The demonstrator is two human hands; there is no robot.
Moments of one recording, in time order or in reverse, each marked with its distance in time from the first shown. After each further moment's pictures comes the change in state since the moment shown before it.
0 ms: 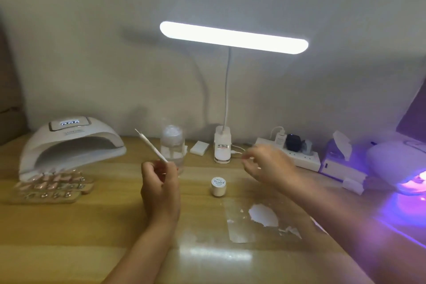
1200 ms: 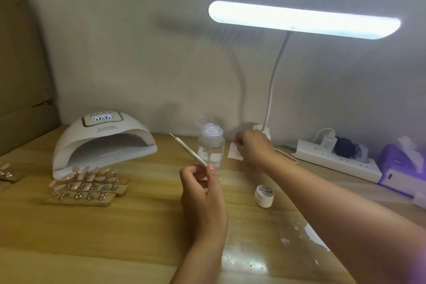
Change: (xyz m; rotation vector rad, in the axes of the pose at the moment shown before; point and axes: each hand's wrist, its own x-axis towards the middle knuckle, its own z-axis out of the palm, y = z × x) left_hand 0.011 -0.020 0.011 -0.032 0.022 0.044; right_hand 0.128 -0.069 0.070 0.015 0.041 0.040
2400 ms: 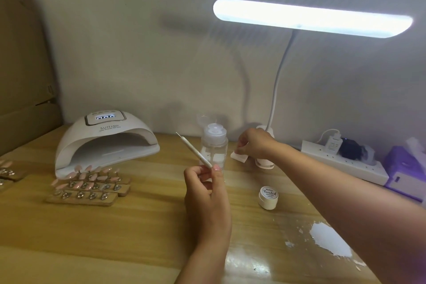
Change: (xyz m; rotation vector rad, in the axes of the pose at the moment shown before) left_hand 0.001 0.001 -0.002 0.010 -0.020 -0.009; right_hand 0.018 0.001 -0.012 0.063 -0.254 -0.014
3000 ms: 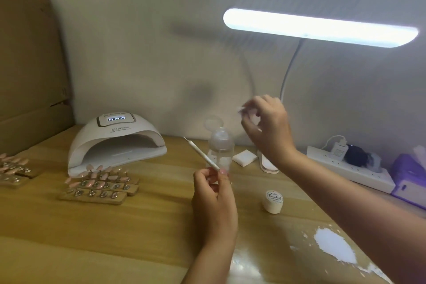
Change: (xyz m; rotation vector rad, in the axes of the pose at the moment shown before) left_hand -0.002 0.002 0.001 -0.007 0.002 -0.029; right_hand -0.055 -0.036 -0.031 0.217 0.872 -0.429
